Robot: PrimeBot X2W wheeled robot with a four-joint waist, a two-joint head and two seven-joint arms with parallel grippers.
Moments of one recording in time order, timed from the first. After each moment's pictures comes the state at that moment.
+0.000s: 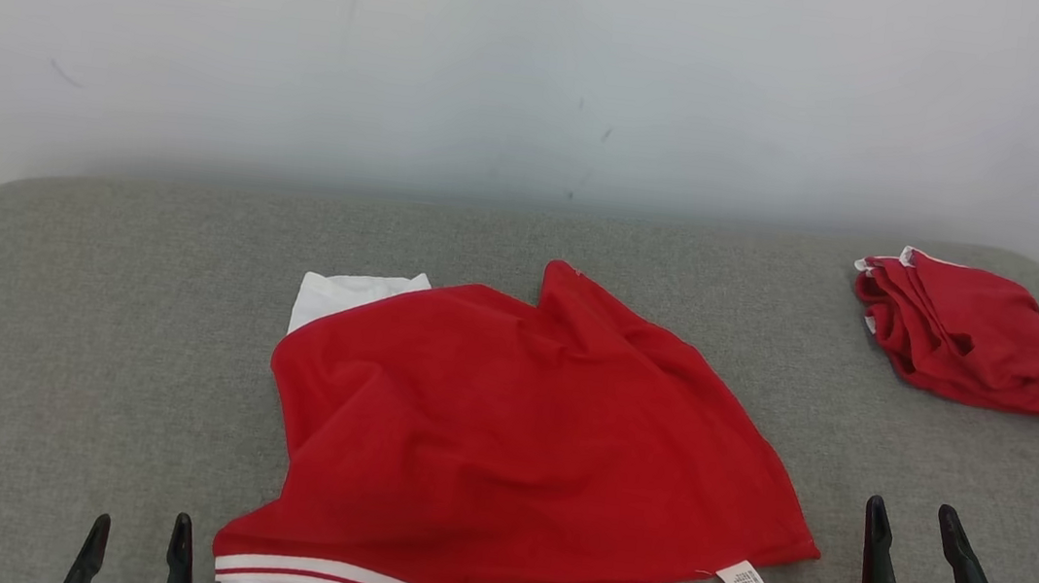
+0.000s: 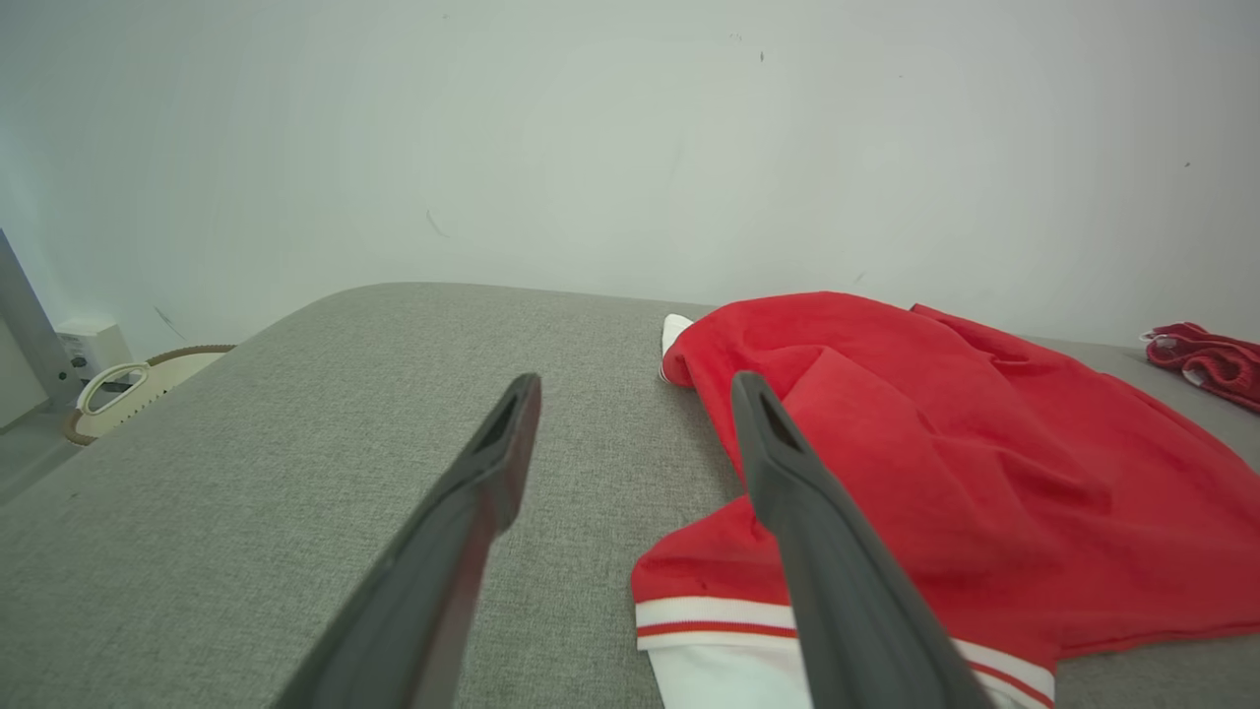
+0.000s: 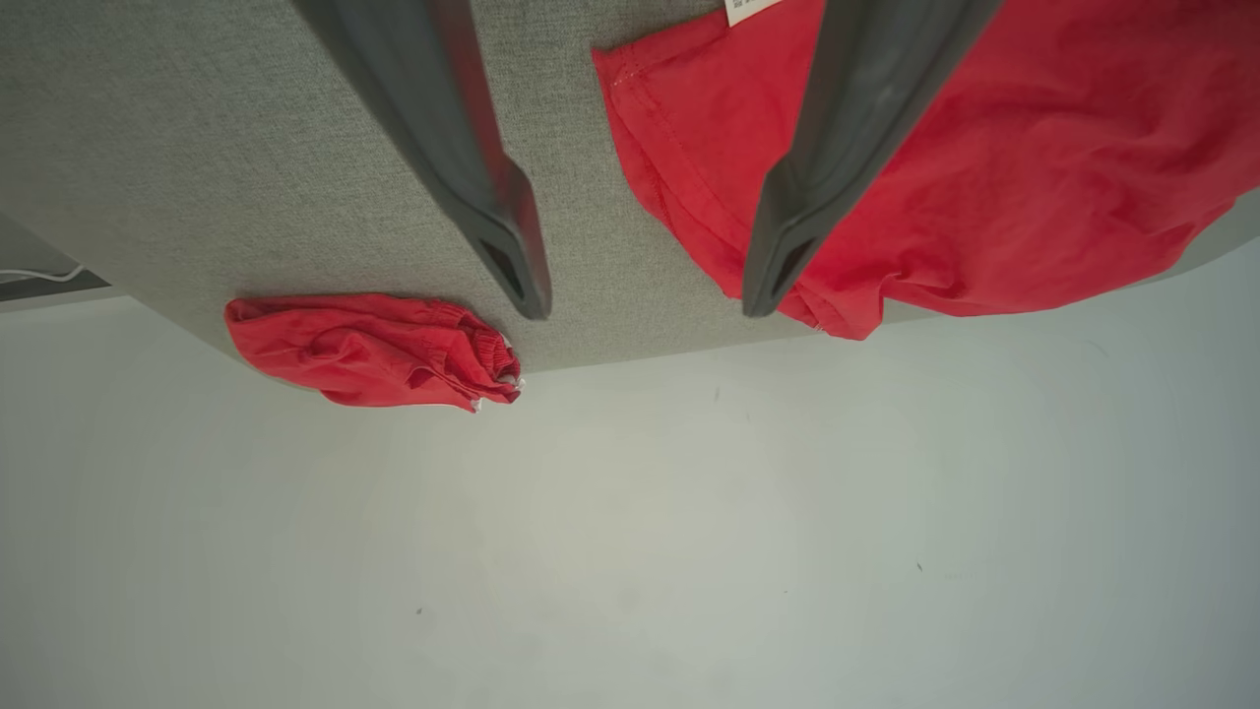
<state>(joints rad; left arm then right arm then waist) 0.06 0.05 0.04 0.01 -0.11 0.05 -0.26 -0.01 -0.20 0.13 0.11 0.28 0.13 -0.26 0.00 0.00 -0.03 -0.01</state>
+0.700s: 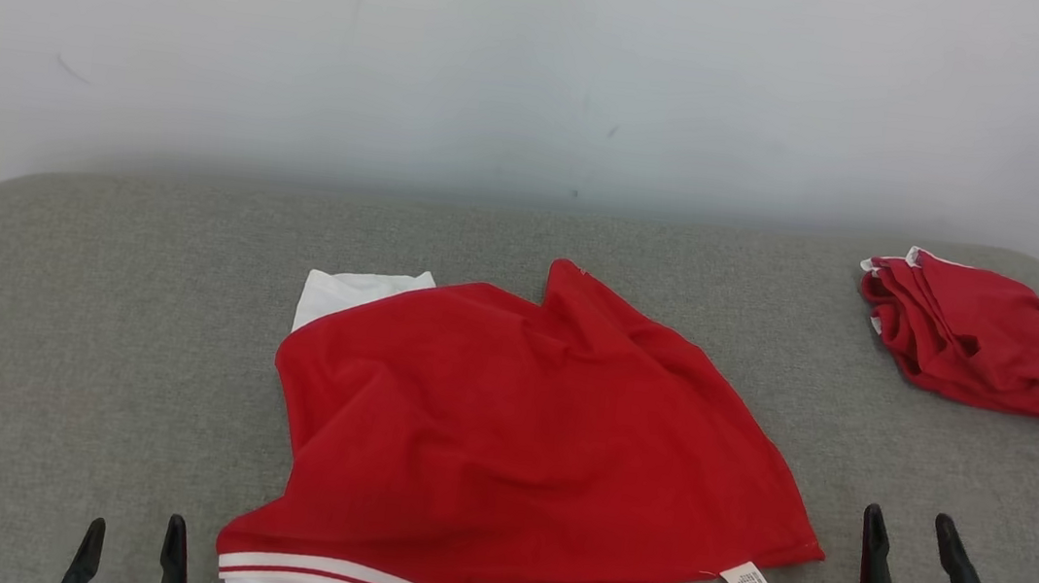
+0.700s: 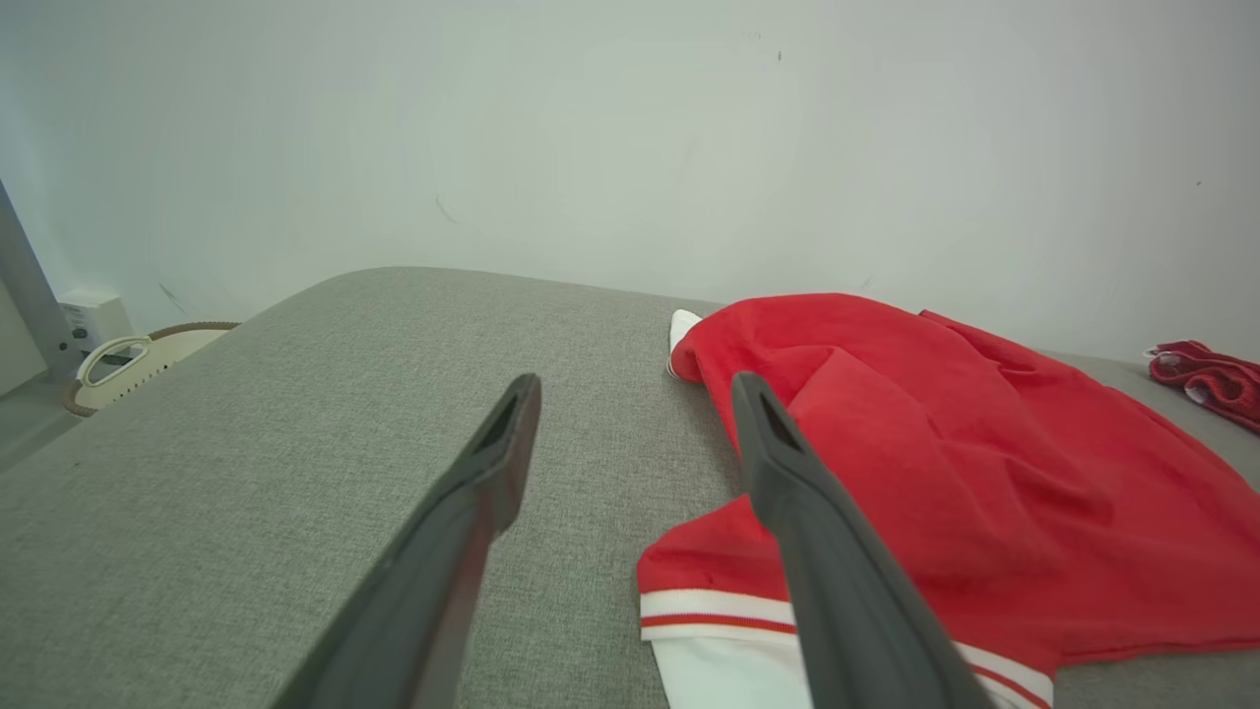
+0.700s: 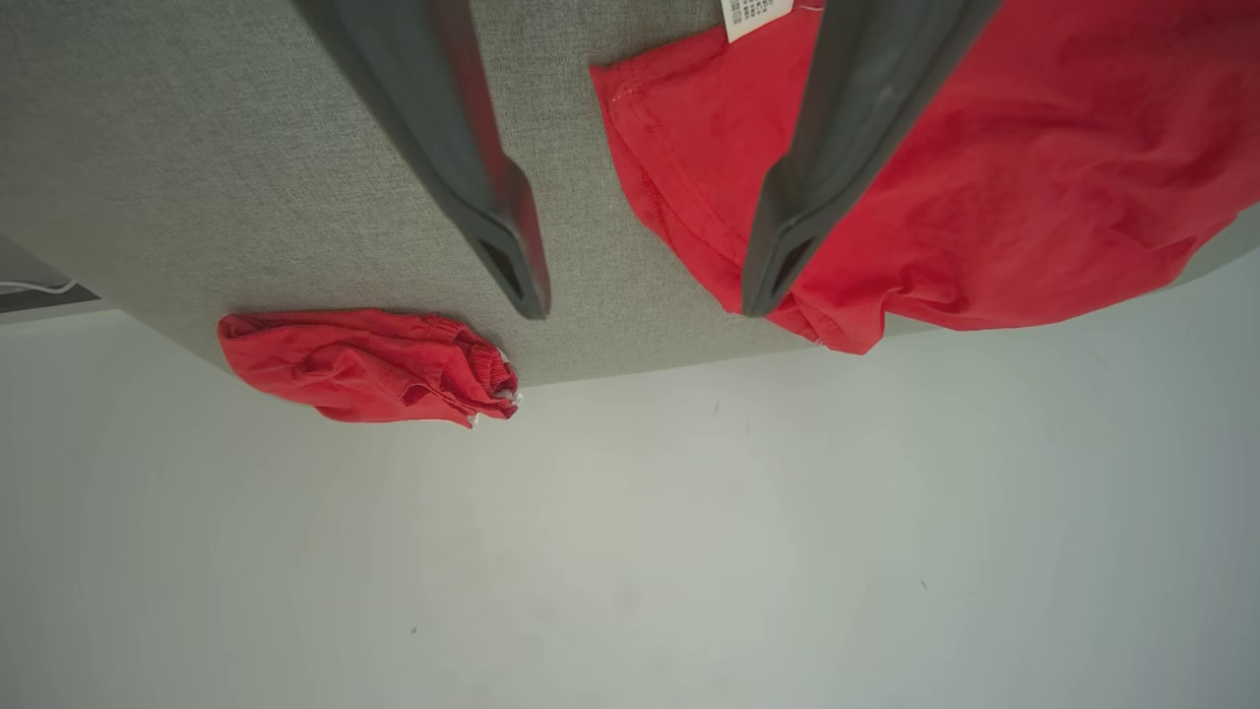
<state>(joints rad) 0.06 0.05 0.05 0.02 -0.15 0.05 -0.26 -0.01 -0.20 0.13 0.12 0.28 0.13 -0.26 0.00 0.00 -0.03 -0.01</state>
